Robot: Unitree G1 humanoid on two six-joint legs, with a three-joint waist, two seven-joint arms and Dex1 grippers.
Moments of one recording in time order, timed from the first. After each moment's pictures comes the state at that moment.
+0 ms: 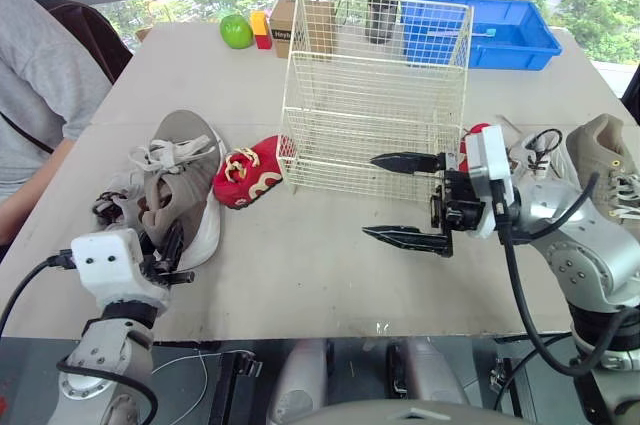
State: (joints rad) left arm 0.42 0.31 0.44 -0.66 -0.46 0.35 -0.06; right arm -0.42 -0.51 0.06 -0.54 0.68 0.61 0.96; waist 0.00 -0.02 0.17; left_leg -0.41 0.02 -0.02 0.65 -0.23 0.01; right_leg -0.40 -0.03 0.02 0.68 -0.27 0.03
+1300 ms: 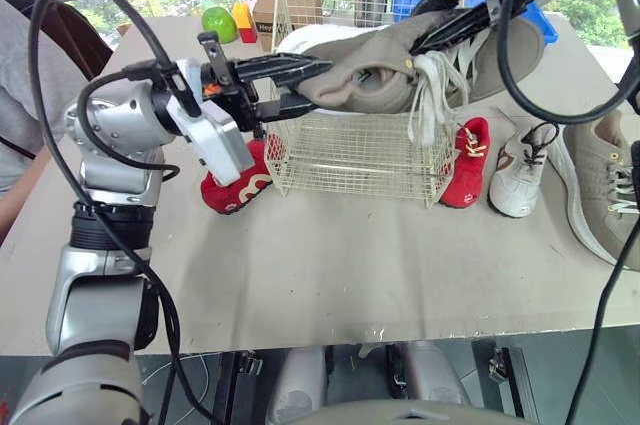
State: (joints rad) left arm -0.81 0.76 -0.02 0.14 -0.24 -0.87 -1.07; right arm -1.67 -0.72 0.54 0.61 0.19 0.39 1.58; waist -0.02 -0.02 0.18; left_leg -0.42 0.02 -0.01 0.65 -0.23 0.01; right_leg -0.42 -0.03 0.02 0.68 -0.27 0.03
